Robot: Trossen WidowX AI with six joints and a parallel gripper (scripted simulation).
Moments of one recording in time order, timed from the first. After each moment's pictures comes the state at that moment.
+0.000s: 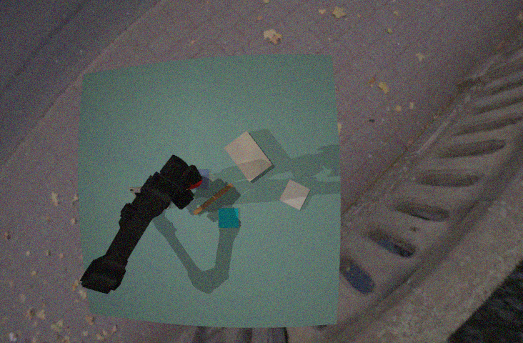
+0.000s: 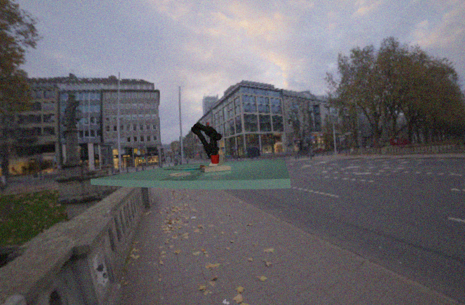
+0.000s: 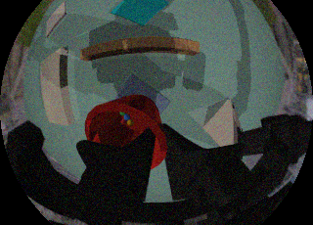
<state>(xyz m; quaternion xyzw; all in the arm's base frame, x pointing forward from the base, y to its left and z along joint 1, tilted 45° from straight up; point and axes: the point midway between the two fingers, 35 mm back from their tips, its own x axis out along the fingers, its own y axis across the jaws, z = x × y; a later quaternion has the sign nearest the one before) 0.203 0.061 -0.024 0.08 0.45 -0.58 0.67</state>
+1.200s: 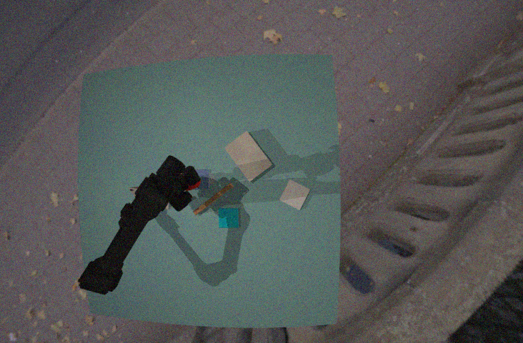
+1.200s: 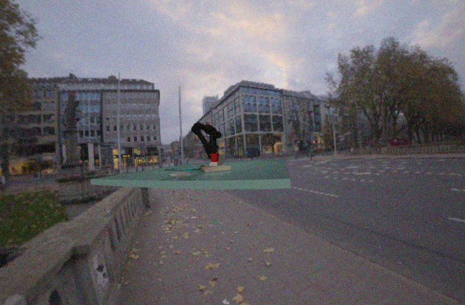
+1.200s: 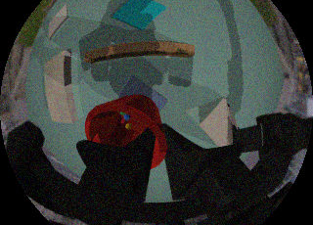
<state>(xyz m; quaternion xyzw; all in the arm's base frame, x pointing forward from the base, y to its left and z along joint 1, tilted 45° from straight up) 0.203 0.069 -0.011 0.09 0.45 -0.58 0.67</state>
